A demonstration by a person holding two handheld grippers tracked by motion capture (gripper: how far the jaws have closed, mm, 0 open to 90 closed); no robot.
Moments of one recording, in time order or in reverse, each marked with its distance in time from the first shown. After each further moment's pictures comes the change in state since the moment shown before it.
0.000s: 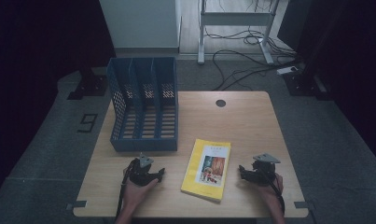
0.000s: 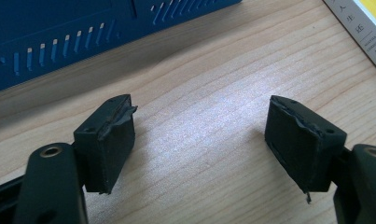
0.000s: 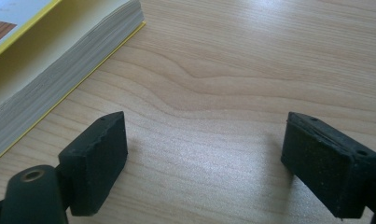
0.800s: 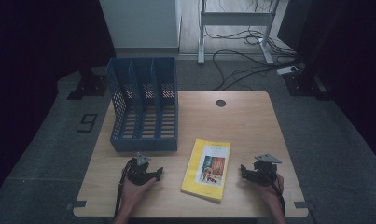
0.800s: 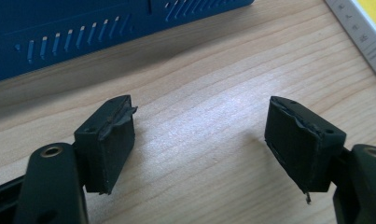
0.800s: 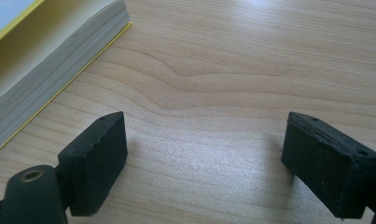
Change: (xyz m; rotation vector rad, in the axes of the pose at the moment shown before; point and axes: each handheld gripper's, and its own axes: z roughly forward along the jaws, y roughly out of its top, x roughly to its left) left arm 0.005 0.002 -0.005 0.005 -0.016 -0.064; right arm -0.003 -0.001 -0.001 0.000 -0.031 0.028
